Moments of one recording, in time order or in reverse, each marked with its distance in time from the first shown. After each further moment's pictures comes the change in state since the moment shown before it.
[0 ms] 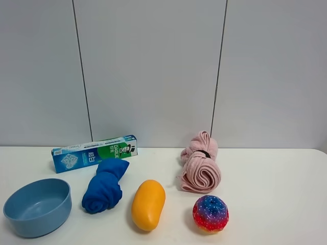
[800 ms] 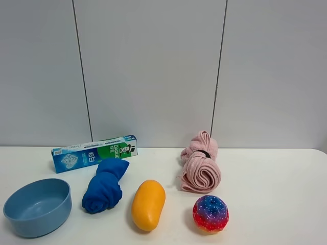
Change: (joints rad) left arm 0.000 0.000 0.000 0.000 0.000 0.000; right arm 0.000 0.000 0.000 0.000 0.000 0.000
